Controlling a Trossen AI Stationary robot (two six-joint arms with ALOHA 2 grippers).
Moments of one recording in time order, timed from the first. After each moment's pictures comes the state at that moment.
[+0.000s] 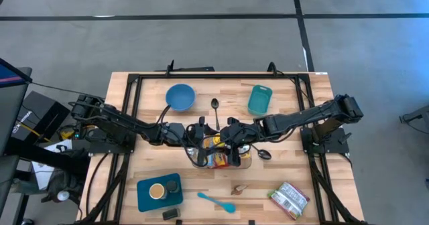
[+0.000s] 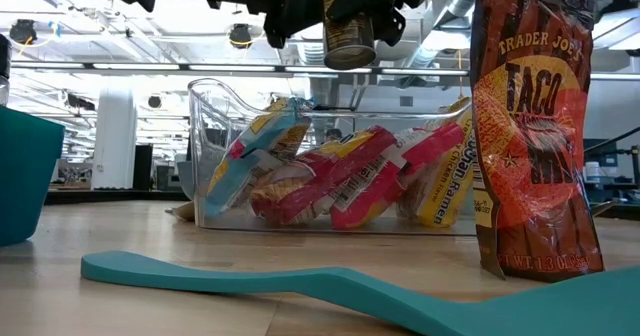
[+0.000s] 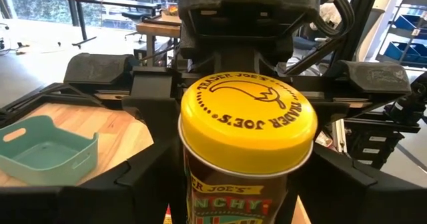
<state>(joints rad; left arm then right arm) -0.22 1.54 0.78 0.67 -0.23 -0.11 0.21 1.63 1.27 -0.38 0.10 0.20</state>
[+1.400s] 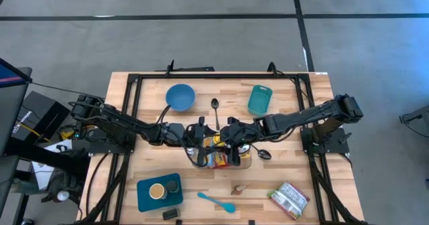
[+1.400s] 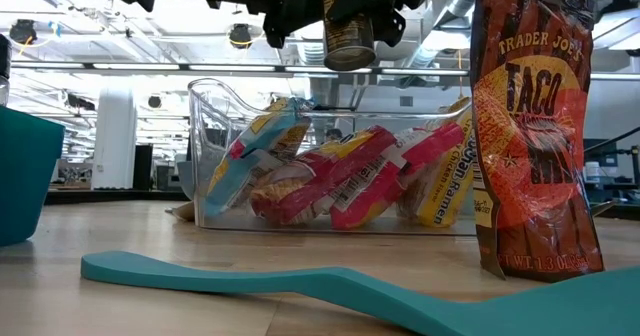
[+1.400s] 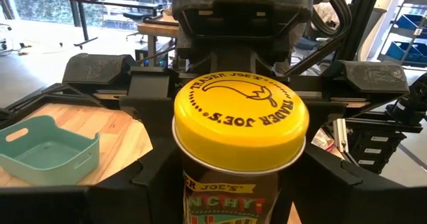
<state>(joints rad) -0.22 1.54 0.78 0.67 -0.23 -0.11 0.21 1.63 1.27 -0.38 0.10 0.20</state>
